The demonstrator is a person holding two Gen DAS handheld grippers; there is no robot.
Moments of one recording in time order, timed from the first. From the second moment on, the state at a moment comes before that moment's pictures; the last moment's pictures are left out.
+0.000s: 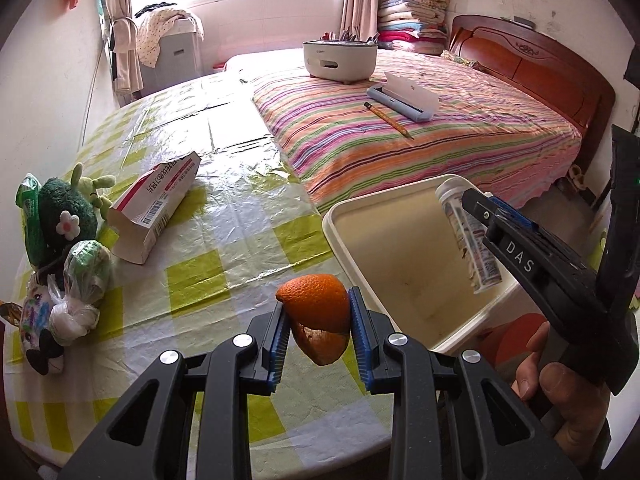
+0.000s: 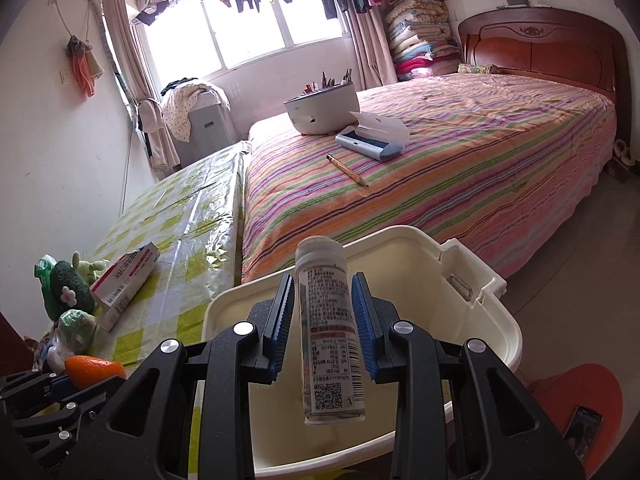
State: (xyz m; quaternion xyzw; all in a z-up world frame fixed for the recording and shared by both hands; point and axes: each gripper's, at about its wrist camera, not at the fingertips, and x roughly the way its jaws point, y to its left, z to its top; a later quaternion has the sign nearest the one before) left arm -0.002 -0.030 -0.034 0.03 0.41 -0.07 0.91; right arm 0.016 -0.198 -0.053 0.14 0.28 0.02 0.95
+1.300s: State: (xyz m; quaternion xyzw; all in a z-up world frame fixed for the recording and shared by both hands) left arm 0.035 -0.100 -0.036 0.05 0.42 -0.14 0.90; right arm -0.020 -0.267 -0.046 0.26 0.18 -0.09 0.94
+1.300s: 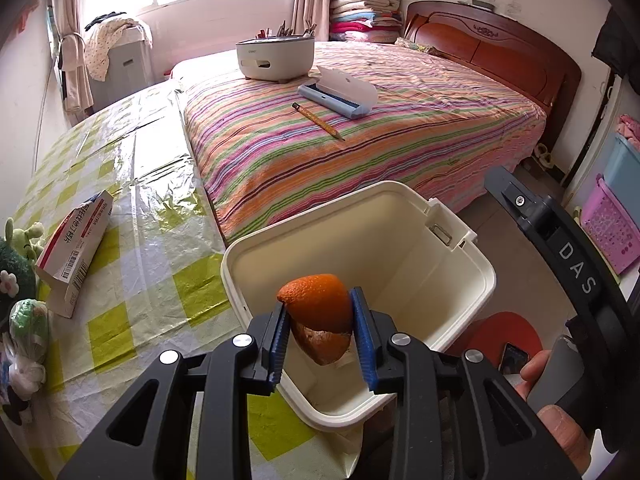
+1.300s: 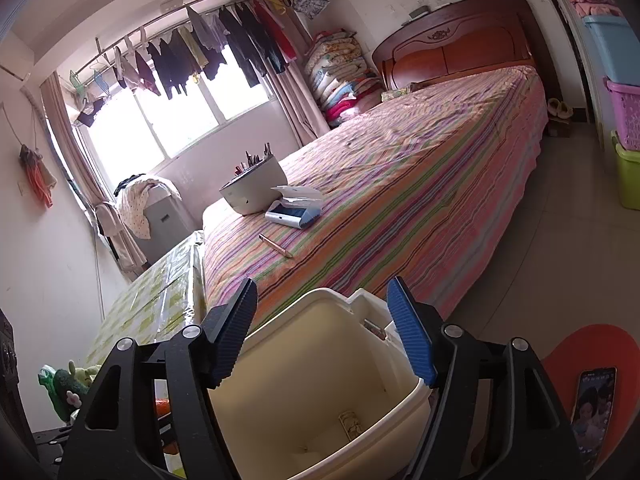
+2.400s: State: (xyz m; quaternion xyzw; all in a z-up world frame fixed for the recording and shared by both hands) left arm 0.028 -0.042 -0.038 0.00 0.43 -0.10 0.90; right arm -0.004 -0.229 -0.044 0.24 0.20 -0.04 0.95
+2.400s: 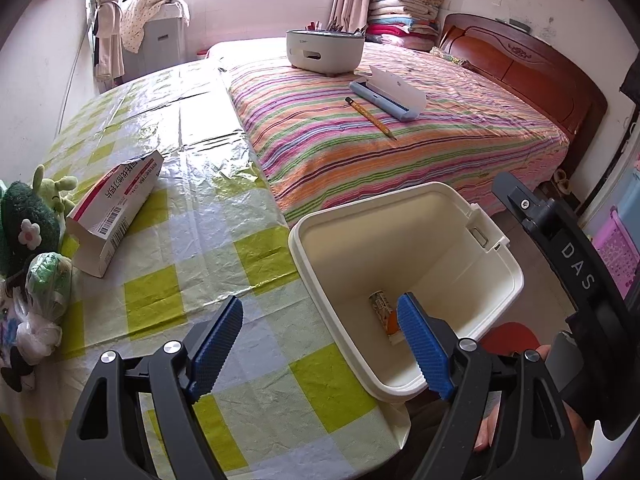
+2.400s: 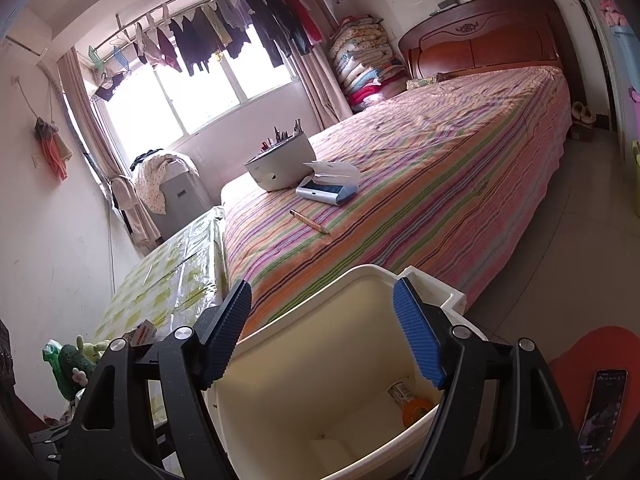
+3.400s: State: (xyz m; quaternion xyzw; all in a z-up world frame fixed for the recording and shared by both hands) left arm 0.010 0.164 0.005 -0.03 0.33 0.09 0.94; right arm 0.048 -0.054 -0.027 0.10 0.26 0.17 0.94
